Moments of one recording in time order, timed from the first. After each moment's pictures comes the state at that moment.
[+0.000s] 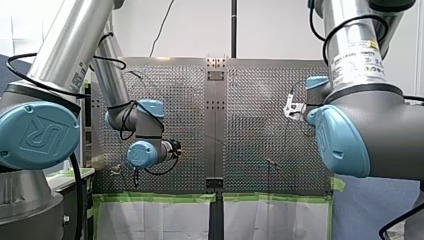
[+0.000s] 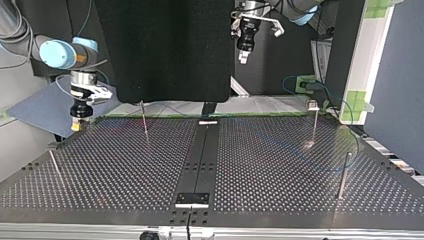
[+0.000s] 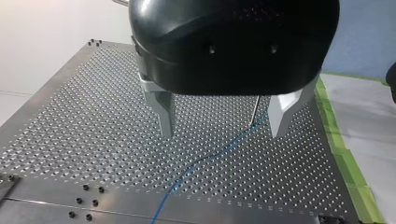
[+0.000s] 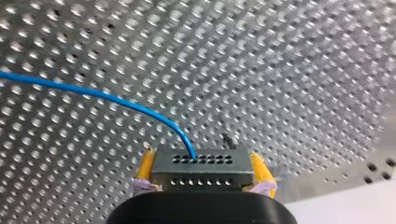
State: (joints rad) left arm -0.59 -1.93 -2.44 -1.99 -1.97 -1.69; right arm 1.70 -1.11 1.77 -0.79 1.51 1.78
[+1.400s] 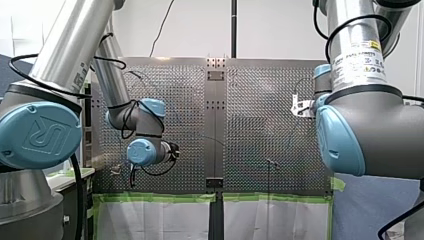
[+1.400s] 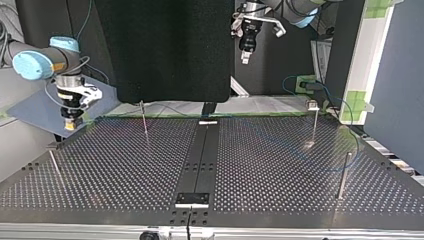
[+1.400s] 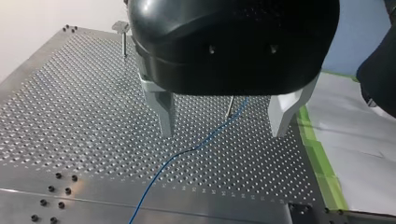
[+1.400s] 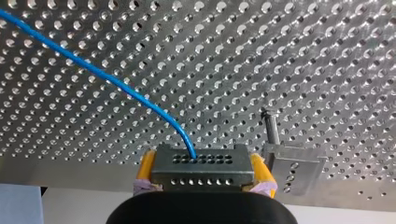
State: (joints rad) left arm -0.58 -1.93 -2.42 -2.08 -1.97 -1.68; right arm 1.64 -1.13 1.65 -0.44 1.44 1.56
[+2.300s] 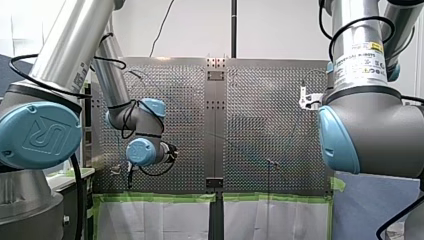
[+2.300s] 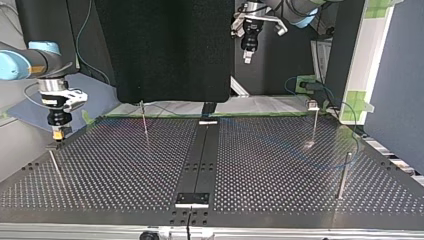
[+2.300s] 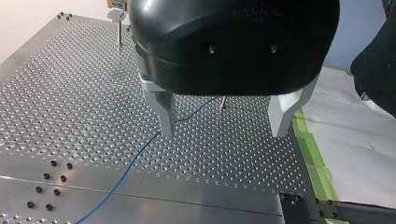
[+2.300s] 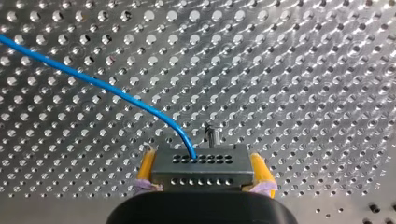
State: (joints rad) left arm -0.58 -1.93 -2.42 -2.11 -2.00 -1.69; right arm 1.55 -1.13 1.61 -0.50 1.20 1.60
